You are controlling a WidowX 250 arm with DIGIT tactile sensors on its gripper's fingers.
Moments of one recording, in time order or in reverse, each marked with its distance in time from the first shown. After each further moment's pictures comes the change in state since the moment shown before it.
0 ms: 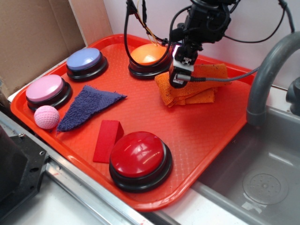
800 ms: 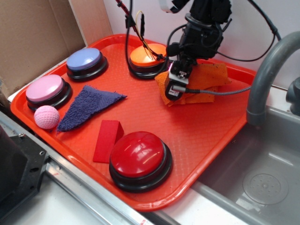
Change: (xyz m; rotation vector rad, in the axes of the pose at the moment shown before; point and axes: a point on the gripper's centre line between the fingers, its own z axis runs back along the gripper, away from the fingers) arm 0.002 -0.002 -0.027 -0.115 0.063 -0.003
